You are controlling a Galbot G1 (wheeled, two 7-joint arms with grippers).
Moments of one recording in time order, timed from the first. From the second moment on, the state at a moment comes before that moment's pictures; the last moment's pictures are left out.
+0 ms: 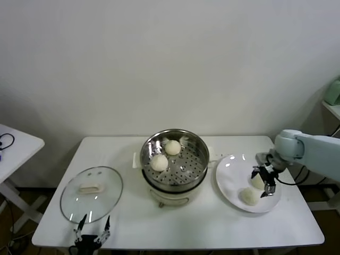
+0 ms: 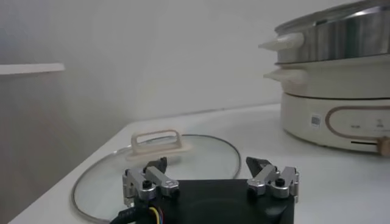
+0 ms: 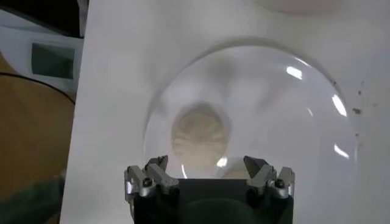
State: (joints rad) left arm 1.68 -1.56 -0.79 -1.68 -0.01 -0.35 0.21; right arm 0.47 0.59 -1.57 1.36 0.29 -0.20 -0.96
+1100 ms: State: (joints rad) left arm 1.67 -1.56 -0.78 -1.66 0.01 -0.34 0.21; right arm 0.43 0.61 -1.47 1.36 0.26 -0.13 -0.98
